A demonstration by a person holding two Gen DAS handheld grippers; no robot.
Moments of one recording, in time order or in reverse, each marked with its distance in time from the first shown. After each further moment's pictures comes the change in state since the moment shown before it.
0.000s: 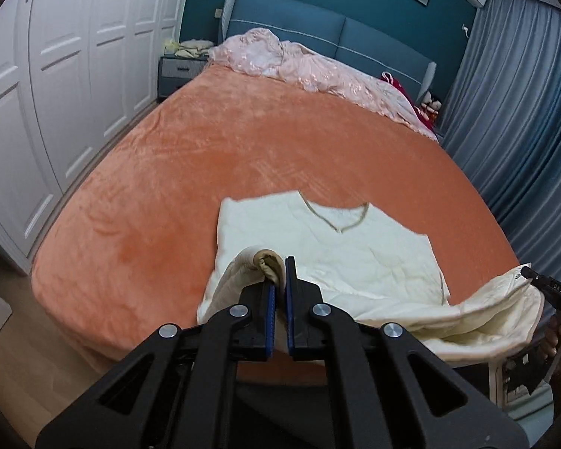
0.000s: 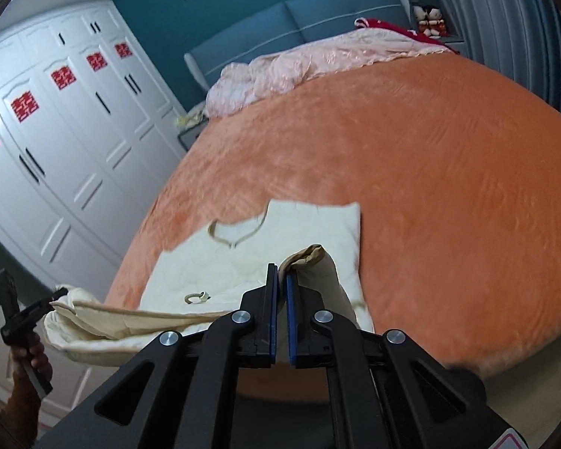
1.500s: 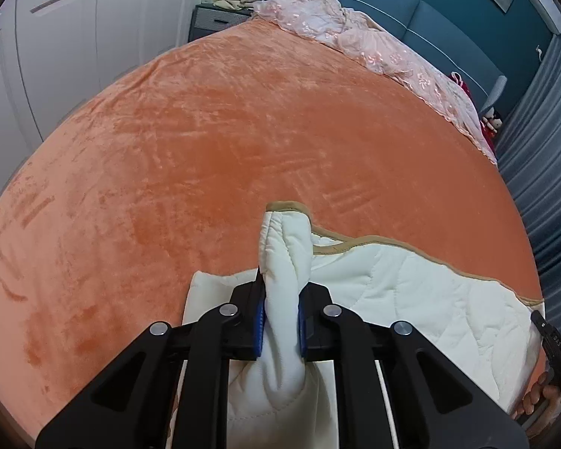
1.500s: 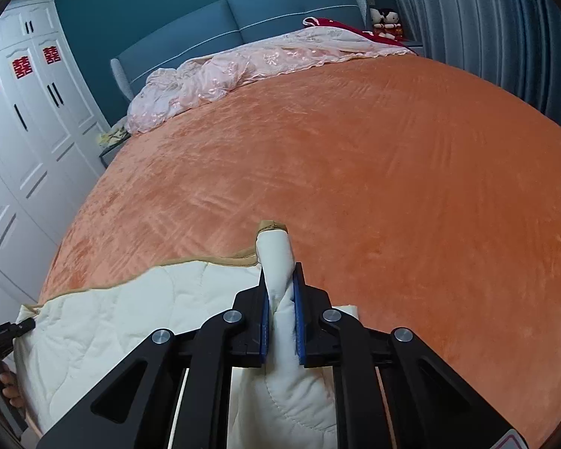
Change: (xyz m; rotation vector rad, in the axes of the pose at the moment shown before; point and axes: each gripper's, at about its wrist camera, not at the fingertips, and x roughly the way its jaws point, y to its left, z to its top) left arm 0.267 0.040 0.094 -0.186 0.134 0.112; right arm 0.237 -0.023 0.075 0.037 -0.028 -0.302
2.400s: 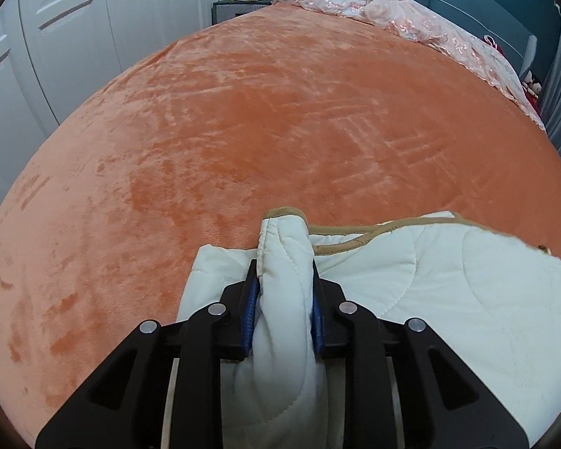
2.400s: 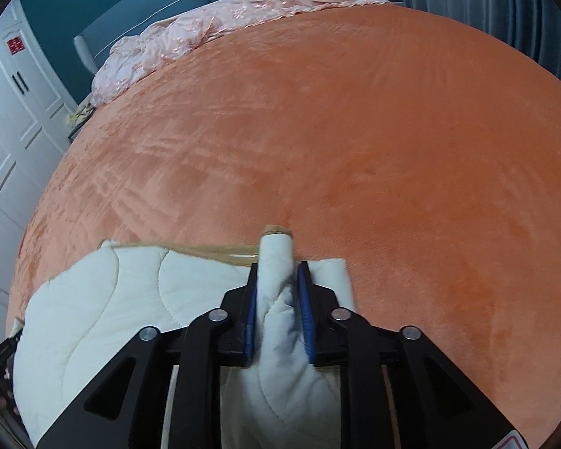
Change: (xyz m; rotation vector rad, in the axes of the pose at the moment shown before) left arm 0.062 0.006 -0.040 0.059 0.019 0.202; right arm 0.068 -0.033 -0.038 0.085 0.118 -0.084
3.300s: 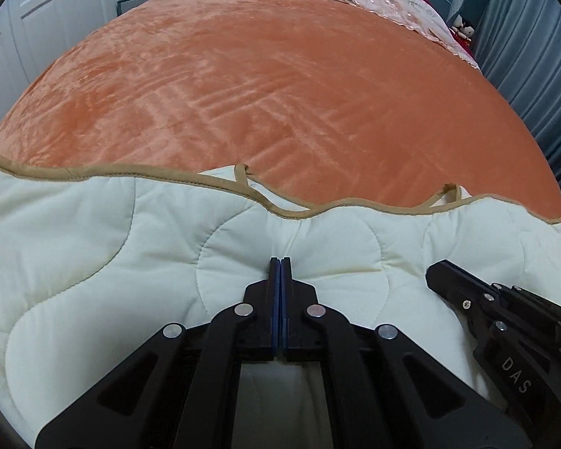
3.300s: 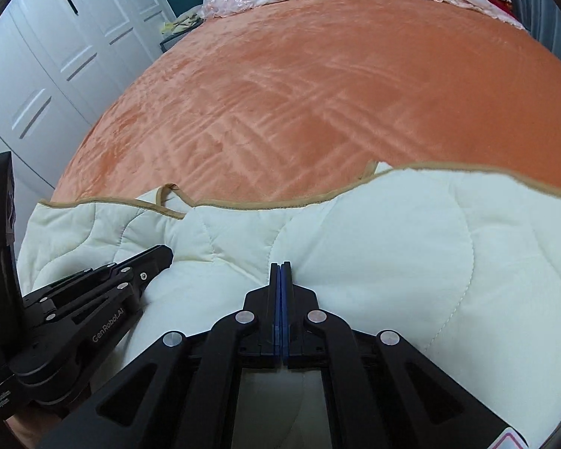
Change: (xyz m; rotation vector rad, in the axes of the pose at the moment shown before) left arm 0.018 -0.142 -0.025 0.223 0.093 -0.208; right arm 0.022 0.184 -0.063 -0.355 0.207 0.240
